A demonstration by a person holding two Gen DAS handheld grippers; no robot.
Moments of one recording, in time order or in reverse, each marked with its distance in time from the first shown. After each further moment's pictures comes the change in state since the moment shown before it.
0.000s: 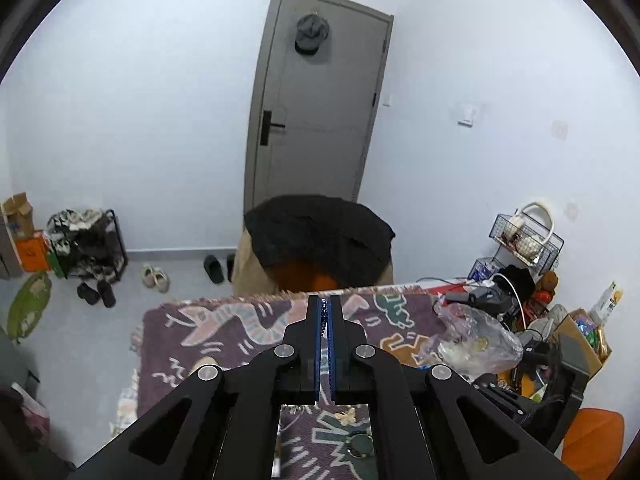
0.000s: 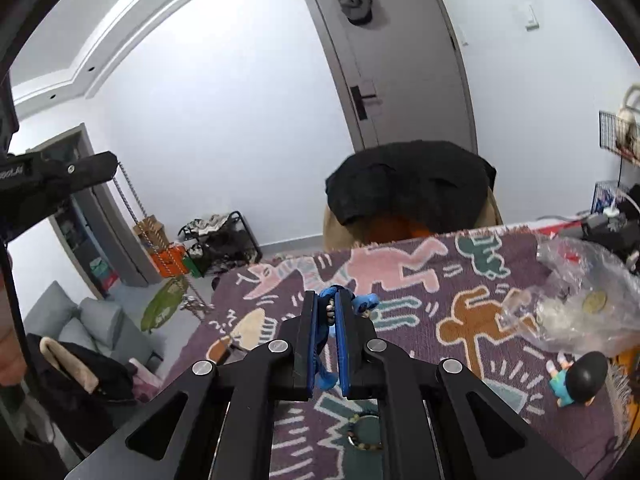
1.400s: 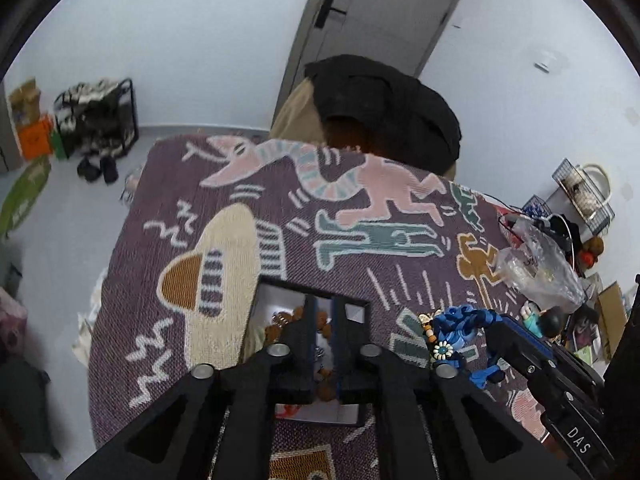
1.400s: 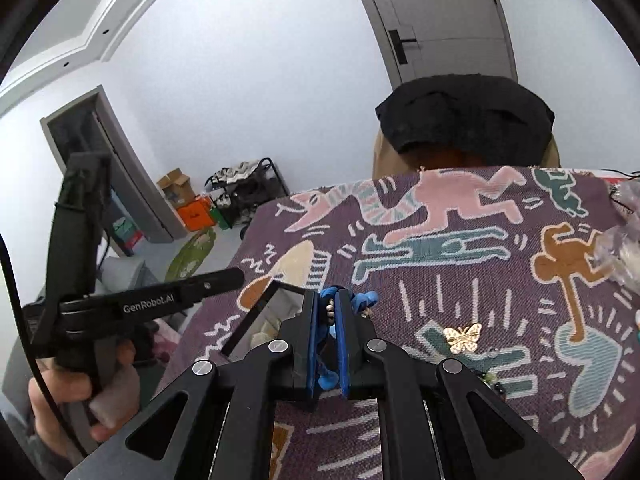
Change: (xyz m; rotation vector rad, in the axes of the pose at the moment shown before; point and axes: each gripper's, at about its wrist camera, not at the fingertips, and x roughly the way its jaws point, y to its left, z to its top) left arm 0.119 0.121 -0.157 -0.221 0.349 0.025; right arm 0.094 0.056 -0.076 -0.013 0.181 0.111
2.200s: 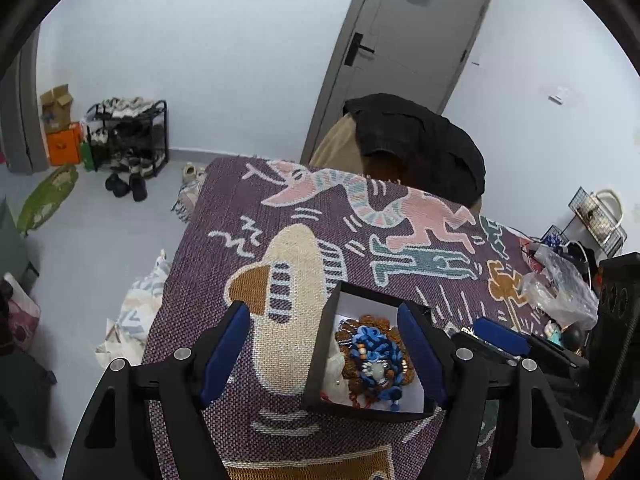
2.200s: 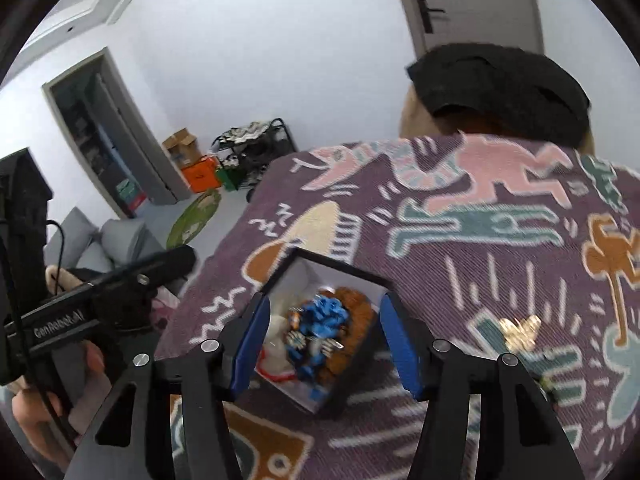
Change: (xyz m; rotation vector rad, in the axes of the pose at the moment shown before) left arm -0.028 0.040 -0.023 -0.003 -0.153 0.062; right arm 0.053 0.021 -0.009 -0.038 0.130 0.004
